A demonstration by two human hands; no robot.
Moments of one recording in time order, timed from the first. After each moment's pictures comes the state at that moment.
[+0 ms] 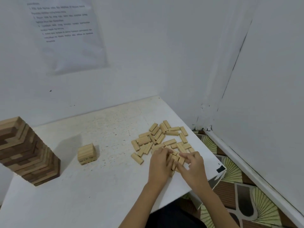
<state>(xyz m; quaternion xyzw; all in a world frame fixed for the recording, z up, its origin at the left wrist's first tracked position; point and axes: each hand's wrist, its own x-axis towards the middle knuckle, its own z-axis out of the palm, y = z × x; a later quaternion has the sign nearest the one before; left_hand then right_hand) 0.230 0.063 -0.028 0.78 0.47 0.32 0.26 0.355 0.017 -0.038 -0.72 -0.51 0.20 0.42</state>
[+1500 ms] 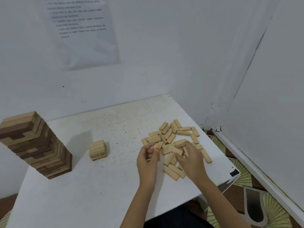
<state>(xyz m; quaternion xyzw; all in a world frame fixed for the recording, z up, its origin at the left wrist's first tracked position) 0.182 0.059 -0.001 0.43 0.52 0.54 0.50 0.320 0.044 -0.001 -0.69 -0.53 0.22 0.44</state>
